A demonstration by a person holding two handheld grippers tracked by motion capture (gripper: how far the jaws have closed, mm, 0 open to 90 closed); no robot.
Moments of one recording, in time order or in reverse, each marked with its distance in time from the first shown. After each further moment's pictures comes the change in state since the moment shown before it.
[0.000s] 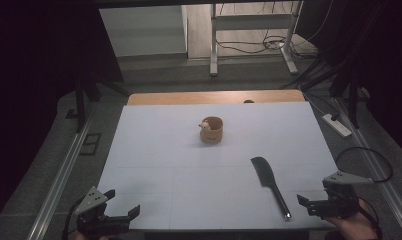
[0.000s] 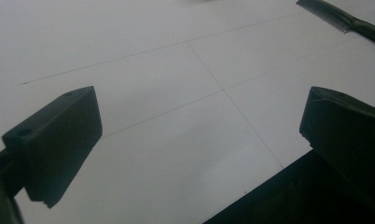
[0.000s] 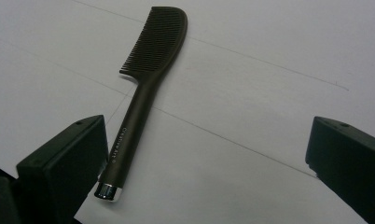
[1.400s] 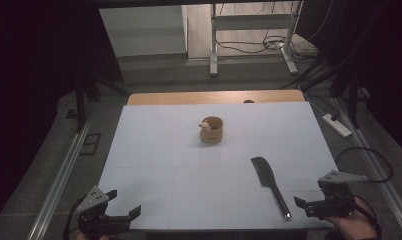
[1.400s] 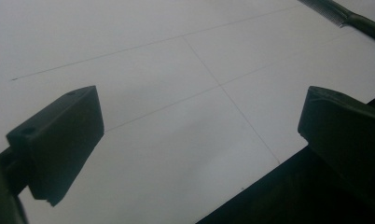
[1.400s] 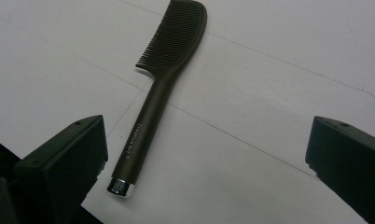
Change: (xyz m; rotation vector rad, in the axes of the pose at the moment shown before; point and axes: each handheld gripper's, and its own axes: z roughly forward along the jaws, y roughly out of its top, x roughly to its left) left arm 0.001 0.001 0.003 0.024 -0.020 -0.003; right arm 0.004 0.004 0.004 0.030 0.053 -0.045
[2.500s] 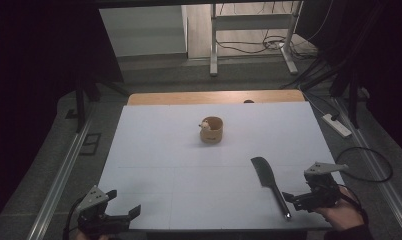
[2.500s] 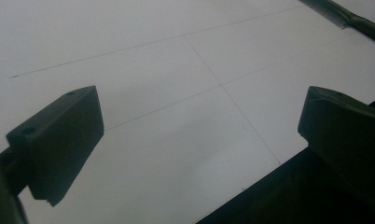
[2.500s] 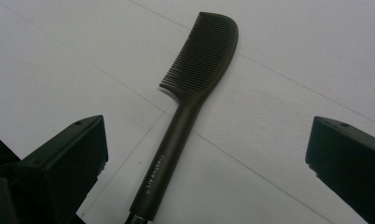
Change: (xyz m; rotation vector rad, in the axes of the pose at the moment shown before) left arm 0.001 0.000 0.000 0.003 -0.001 -0.014; right arm 0.013 0.027 0.020 0.041 0.056 -0.076
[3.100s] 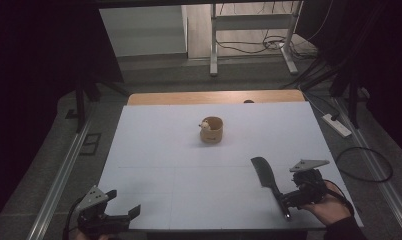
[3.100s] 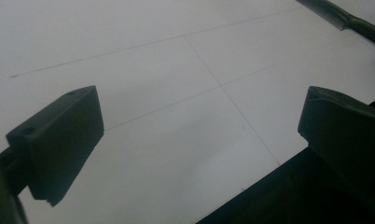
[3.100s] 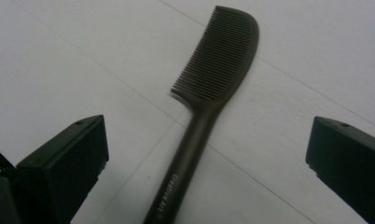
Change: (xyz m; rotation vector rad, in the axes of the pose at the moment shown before) left arm 0.001 0.000 0.000 -0.003 -0.003 -0.005; right arm 0.015 0.017 0.021 0.071 -0.001 -0.041
